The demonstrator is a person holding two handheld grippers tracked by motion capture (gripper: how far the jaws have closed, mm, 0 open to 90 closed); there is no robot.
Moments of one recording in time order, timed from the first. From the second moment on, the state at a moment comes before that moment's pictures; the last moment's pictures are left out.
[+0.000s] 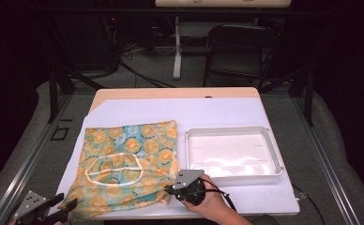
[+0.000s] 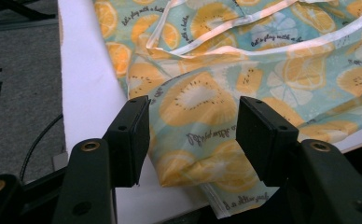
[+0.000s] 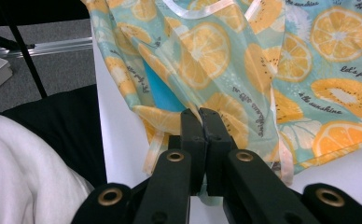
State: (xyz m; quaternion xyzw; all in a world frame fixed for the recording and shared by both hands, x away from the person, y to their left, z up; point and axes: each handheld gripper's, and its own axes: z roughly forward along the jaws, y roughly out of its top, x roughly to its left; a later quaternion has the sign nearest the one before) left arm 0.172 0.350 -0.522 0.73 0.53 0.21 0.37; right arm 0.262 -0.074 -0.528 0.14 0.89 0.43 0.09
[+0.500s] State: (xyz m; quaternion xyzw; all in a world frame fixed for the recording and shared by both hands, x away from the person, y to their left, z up) left arm 0.176 0.348 -0.535 0.74 0.53 0.18 0.37; right arm 0.261 -0.073 -0.532 0.12 0.90 0.42 0.10
